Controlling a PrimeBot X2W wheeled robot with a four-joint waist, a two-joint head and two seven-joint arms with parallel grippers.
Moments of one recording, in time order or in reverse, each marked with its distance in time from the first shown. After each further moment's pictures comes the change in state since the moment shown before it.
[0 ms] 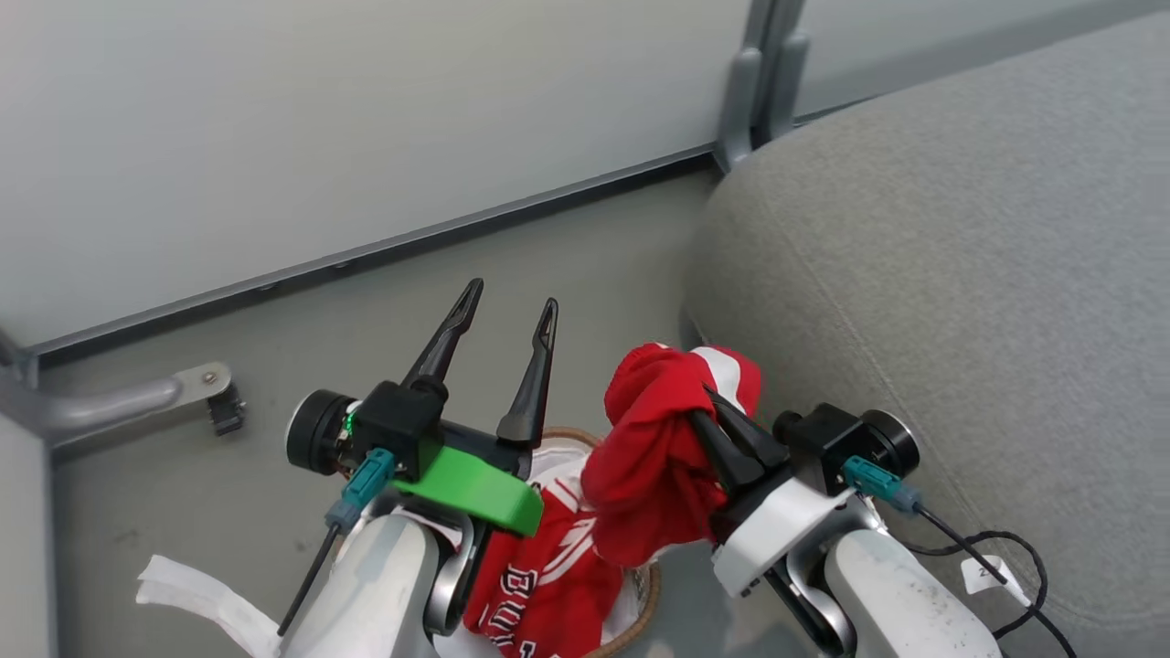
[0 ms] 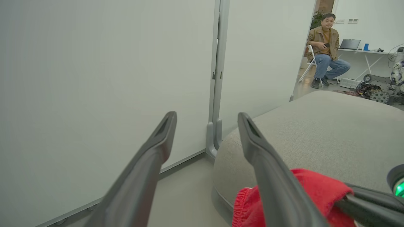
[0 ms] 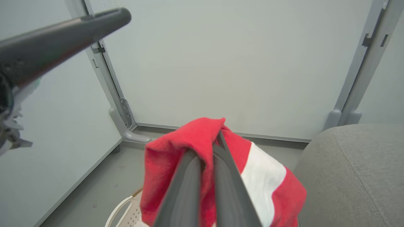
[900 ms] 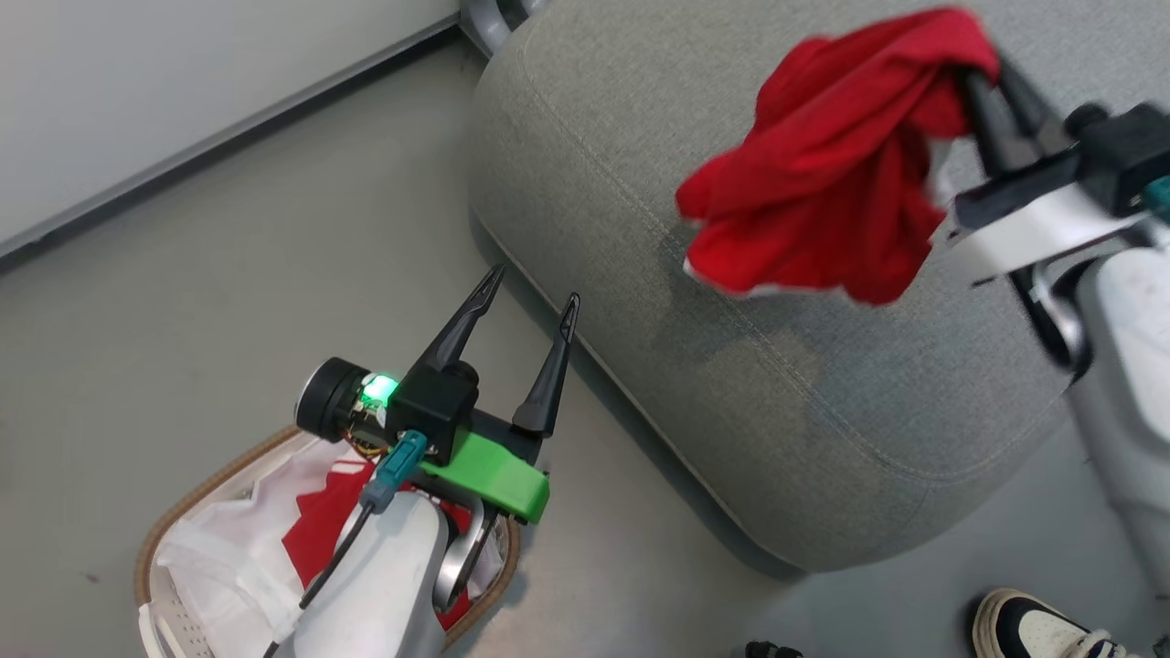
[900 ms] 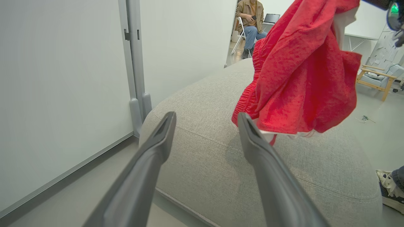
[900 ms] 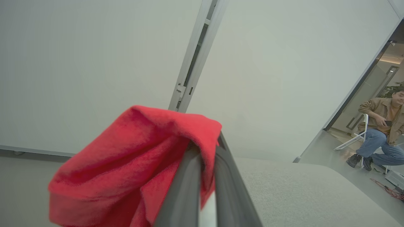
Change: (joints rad) left arm -0.048 -0.002 -0.009 0.049 0.108 -0.052 0.000; right arm -0.359 -0.262 -0.261 -0.052 -0.087 0.000 0.000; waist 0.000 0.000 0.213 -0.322
